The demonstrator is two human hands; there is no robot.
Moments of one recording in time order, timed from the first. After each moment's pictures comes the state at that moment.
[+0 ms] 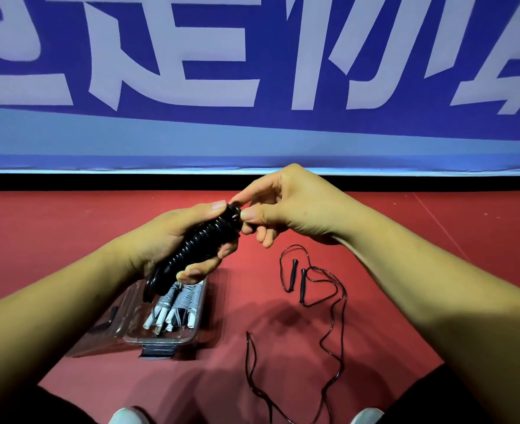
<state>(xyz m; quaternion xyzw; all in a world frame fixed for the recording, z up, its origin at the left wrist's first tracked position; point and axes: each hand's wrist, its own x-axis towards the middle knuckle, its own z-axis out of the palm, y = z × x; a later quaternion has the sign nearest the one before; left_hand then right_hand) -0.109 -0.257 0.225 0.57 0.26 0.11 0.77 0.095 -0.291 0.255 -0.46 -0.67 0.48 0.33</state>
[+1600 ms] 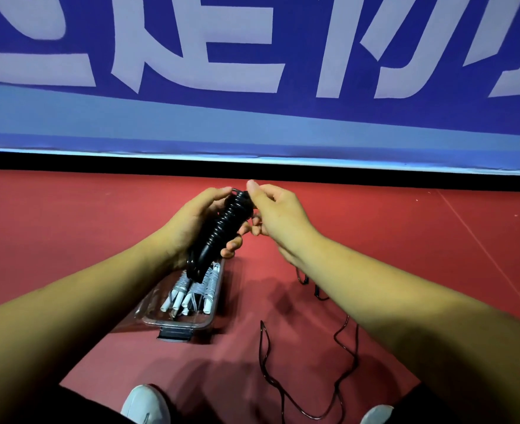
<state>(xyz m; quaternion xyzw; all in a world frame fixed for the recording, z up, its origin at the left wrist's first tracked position) -0.117 -0.219 0.170 0.46 0.36 0.28 0.76 0.030 -0.236 0.159 -0.54 -0.45 0.49 0.52</state>
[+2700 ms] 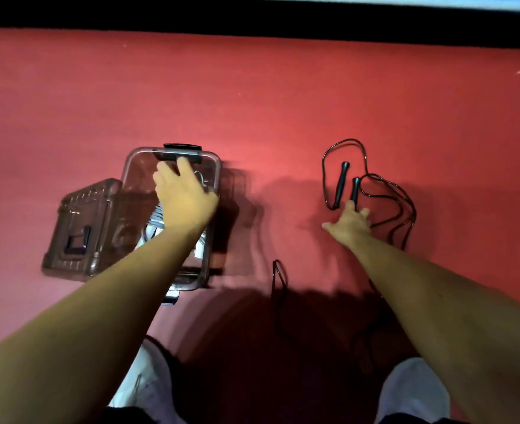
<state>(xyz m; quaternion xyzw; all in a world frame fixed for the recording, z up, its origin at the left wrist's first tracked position) -0.122 -0.109 -0.124 0.63 0.75 0.13 0.16 0.167 -0.174 -0.218 -0.87 -0.39 0.31 0.00</state>
